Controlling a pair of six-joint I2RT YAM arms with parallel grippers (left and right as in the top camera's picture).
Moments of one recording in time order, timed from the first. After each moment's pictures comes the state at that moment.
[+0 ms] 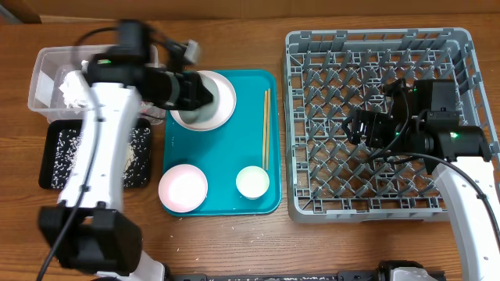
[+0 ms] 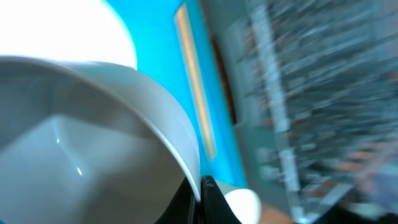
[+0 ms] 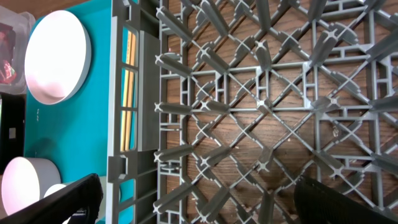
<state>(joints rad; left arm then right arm) -0.12 1.76 1.67 -1.16 0.50 0.00 -0.02 1.31 1.13 -0.89 -0.36 0.15</state>
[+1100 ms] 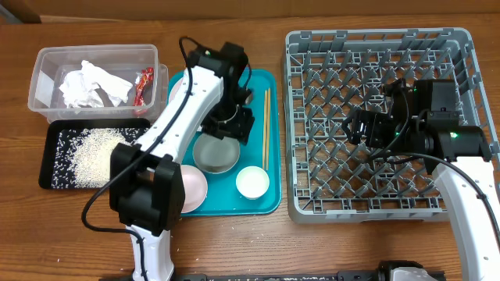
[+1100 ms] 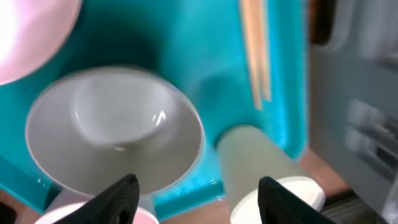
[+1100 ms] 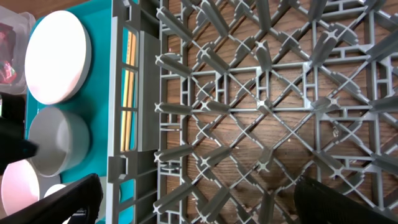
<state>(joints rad) -0.39 2.06 1.85 -1.46 0.21 -0.04 -0.02 1.31 1.13 -0.89 -0.36 0.15</state>
